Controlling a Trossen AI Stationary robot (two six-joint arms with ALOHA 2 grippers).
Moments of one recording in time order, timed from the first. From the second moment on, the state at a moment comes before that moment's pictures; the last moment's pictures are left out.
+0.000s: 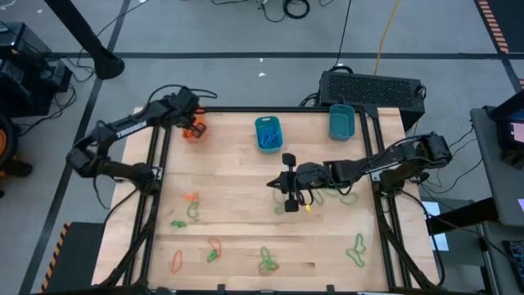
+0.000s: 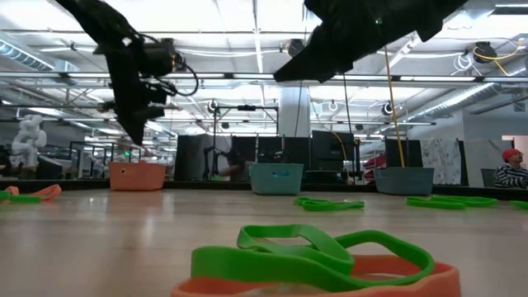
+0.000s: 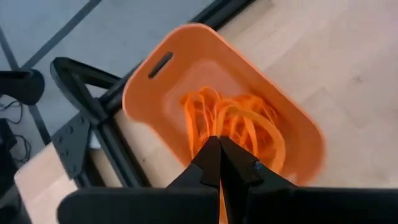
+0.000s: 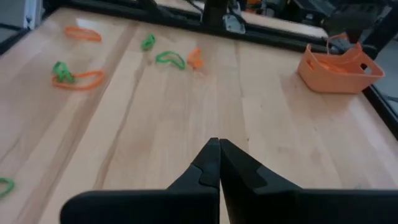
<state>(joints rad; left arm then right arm) 0.88 1.27 0.86 -0.70 -0.26 0.04 0.13 1.52 0.86 0.21 0.15 -0.10</state>
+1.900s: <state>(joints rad) -0.16 1.07 0.86 -0.80 -0.04 -0.32 0.17 1.52 0.86 0.21 0.15 -0.11</state>
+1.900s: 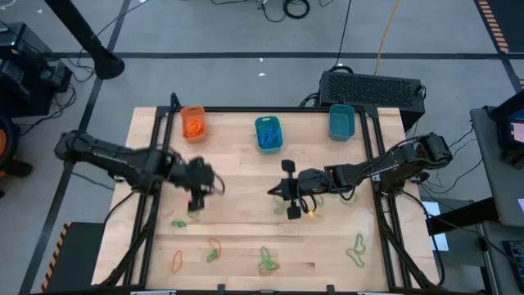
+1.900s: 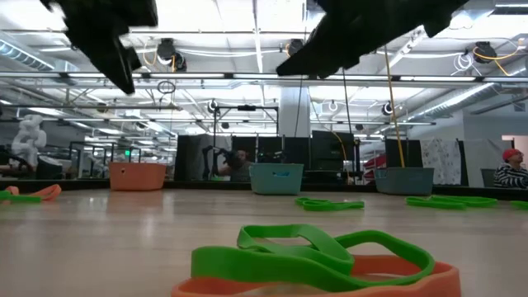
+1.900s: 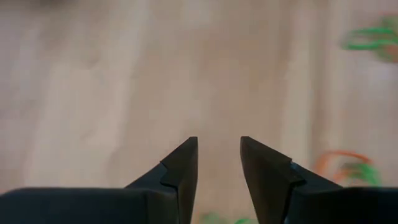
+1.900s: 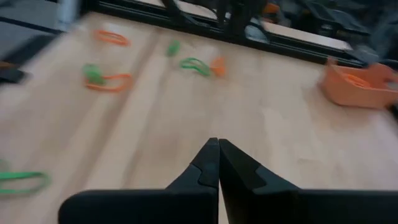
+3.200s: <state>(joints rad) -0.74 1.66 0.86 -0.43 -0.06 -0.47 0.40 1.66 0.86 0.39 0.08 0.03</state>
